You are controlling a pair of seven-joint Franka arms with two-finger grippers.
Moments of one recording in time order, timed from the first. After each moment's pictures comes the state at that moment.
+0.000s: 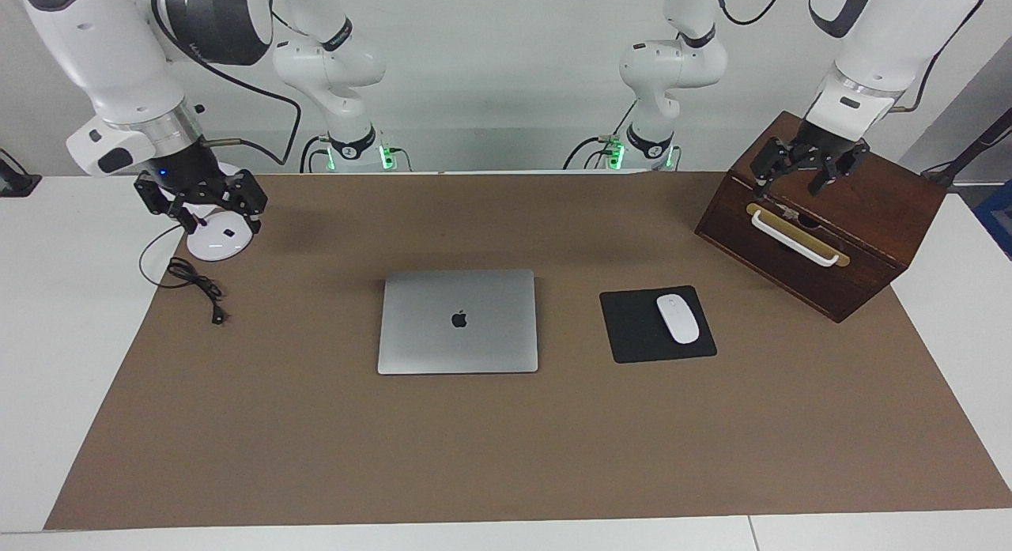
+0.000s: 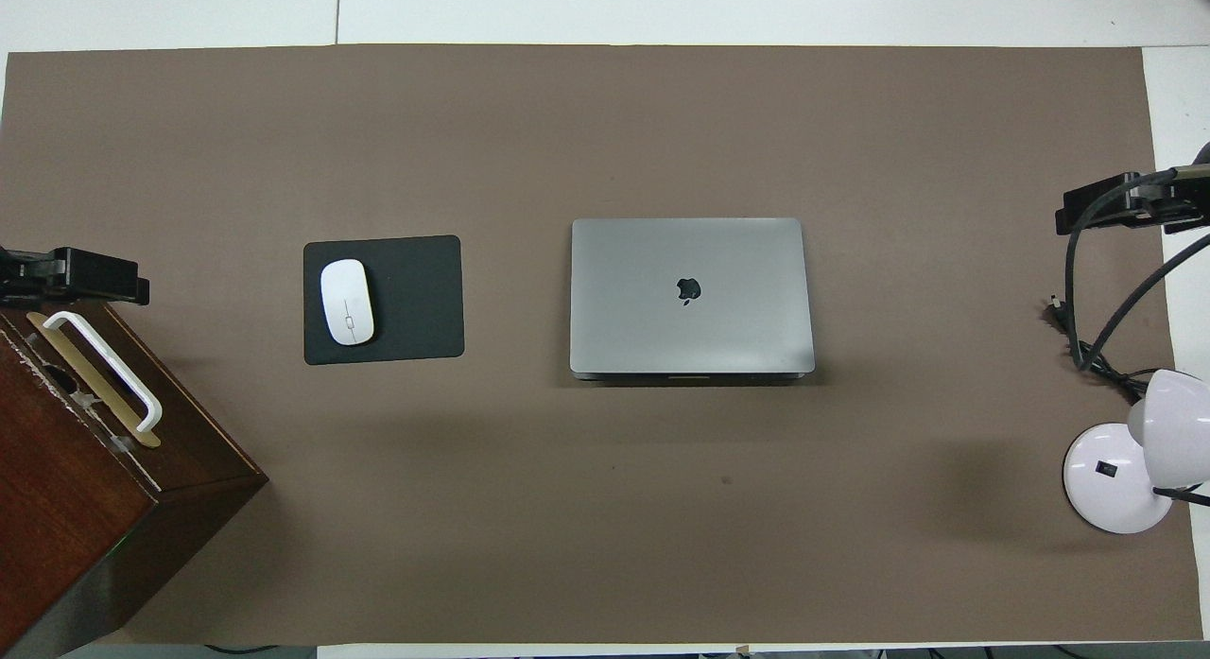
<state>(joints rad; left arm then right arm) -0.05 -0.09 0.01 -1.70 -0.03 1.63 0.00 0.02 0.05 -0.08 -1.57 0.00 1.67 -0.03</state>
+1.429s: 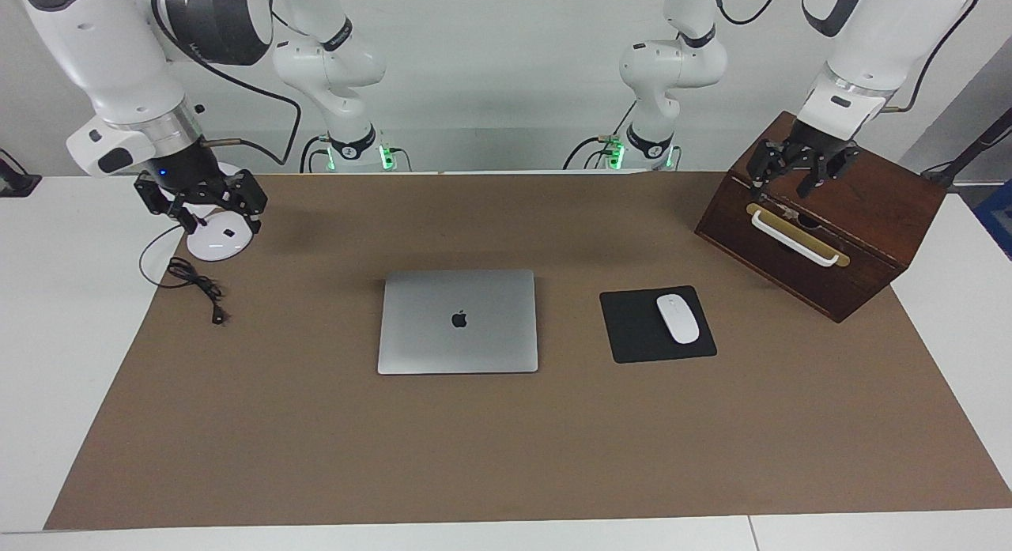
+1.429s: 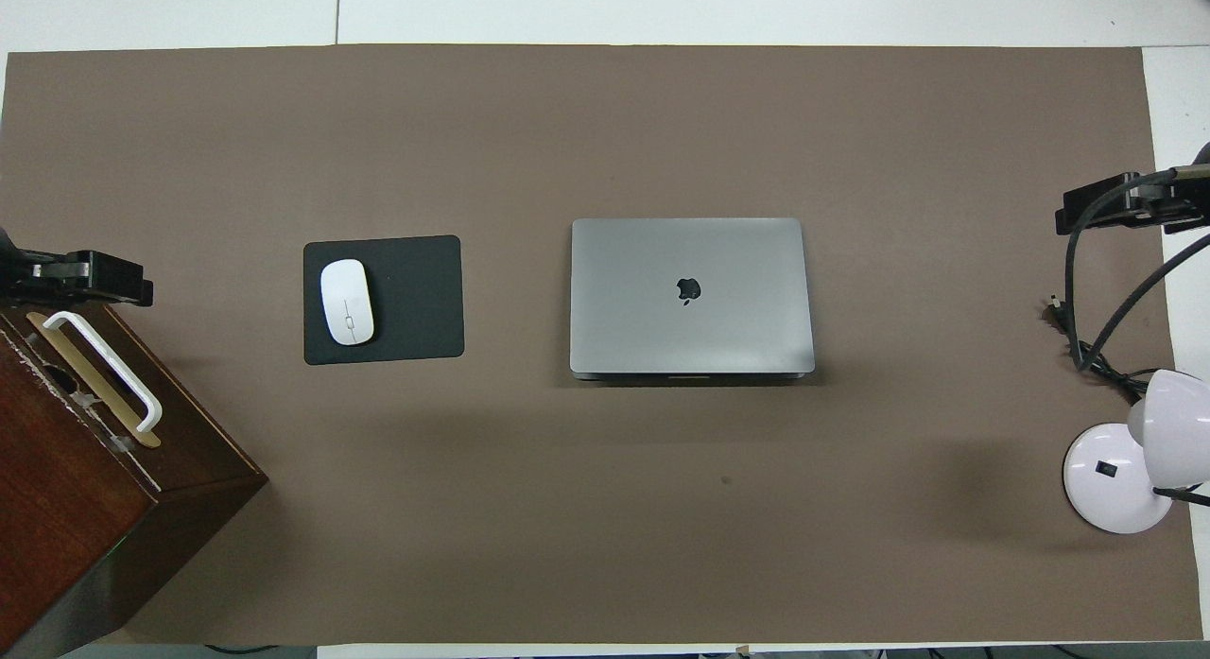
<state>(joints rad) -0.05 -0.10 0.00 -1.70 -0.03 1.63 0.00 0.02 0.05 -0.08 -1.57 0.00 1.67 -0.03</state>
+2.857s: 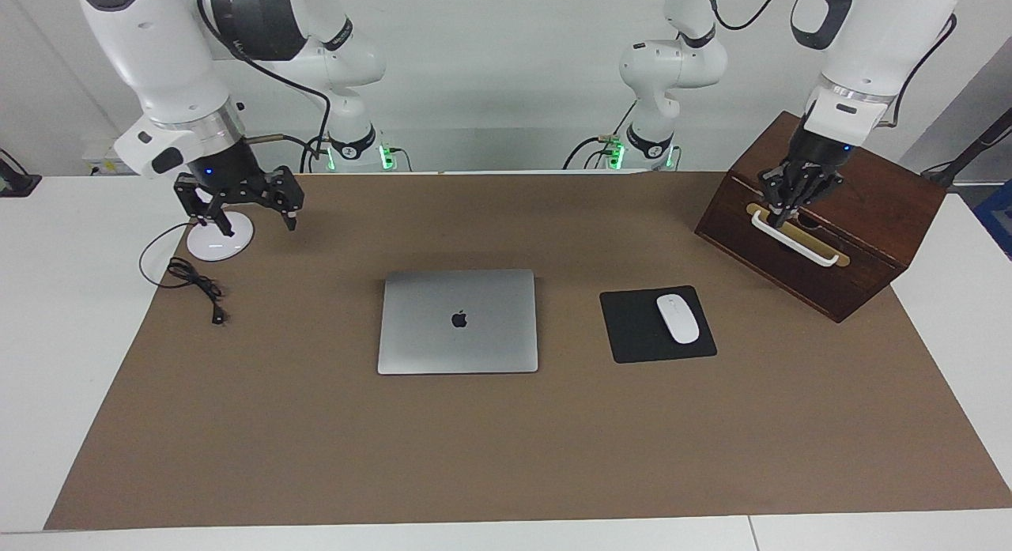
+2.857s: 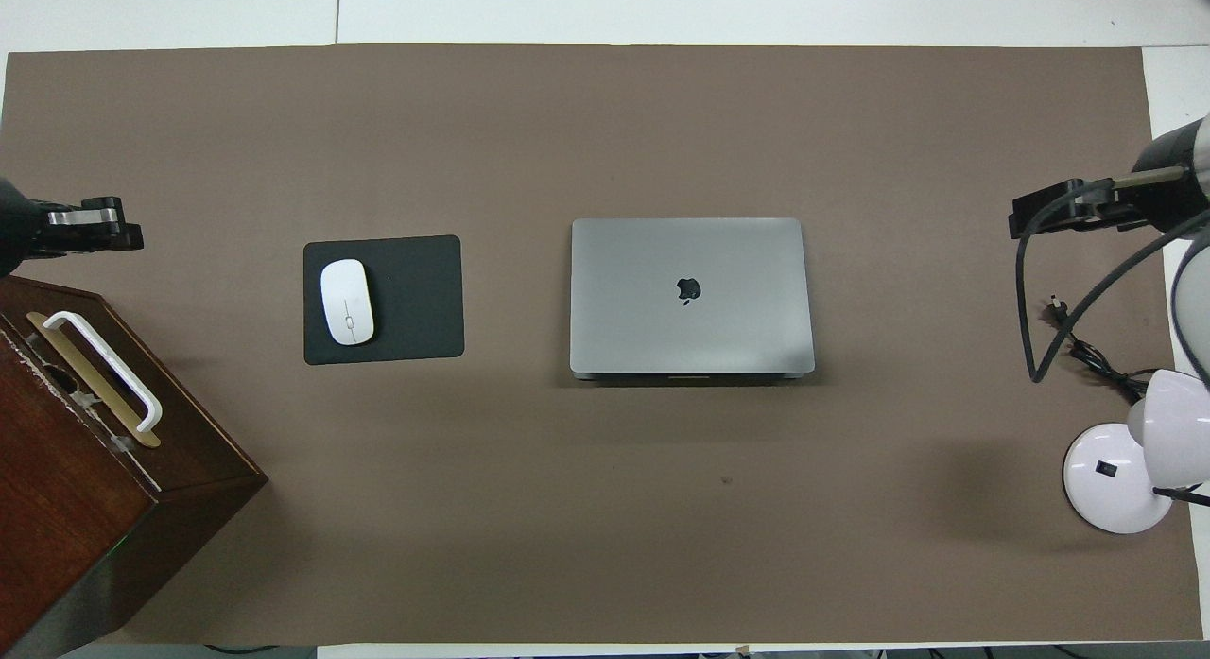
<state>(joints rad) -0.14 -0.13 -0.01 -1.87 -0.08 1.95 -0.11 0.15 0.05 -0.06 -1.58 0.00 1.69 0.01</state>
